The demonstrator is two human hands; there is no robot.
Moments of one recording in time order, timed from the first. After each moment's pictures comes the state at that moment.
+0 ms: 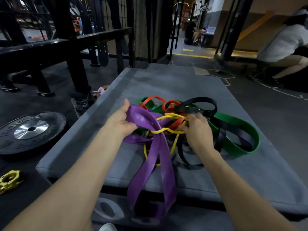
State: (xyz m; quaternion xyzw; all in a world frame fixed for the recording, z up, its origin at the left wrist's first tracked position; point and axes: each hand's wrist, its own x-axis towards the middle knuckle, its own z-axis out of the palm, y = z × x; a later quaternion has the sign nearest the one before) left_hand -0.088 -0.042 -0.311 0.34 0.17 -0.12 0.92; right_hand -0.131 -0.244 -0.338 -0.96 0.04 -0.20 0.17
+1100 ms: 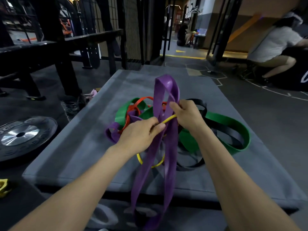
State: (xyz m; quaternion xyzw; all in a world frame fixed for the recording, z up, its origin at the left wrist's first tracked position) left_hand -0.131 -0.081 -0.328 0.93 -0.24 0.11 0.26; right_hand -0.102 -0.241 -0.299 -0.87 0.00 -0.16 0.46
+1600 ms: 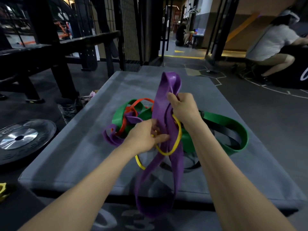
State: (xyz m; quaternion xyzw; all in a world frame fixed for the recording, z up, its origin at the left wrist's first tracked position) left_hand -0.120 -0.100 -0.332 0.89 -0.18 -0.02 0.42; right_hand -0.094 -0.238 -0.286 -0.85 0.02 -0.21 0.49
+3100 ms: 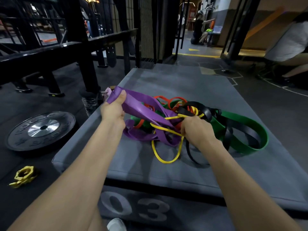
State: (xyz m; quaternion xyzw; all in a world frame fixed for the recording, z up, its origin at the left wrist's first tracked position) left_hand -0.096 -0.010 -0.300 0.49 0.19 0.15 0.84; right_hand -0.145 -0.219 -0.312 -1.00 -0.02 -0.05 0.04
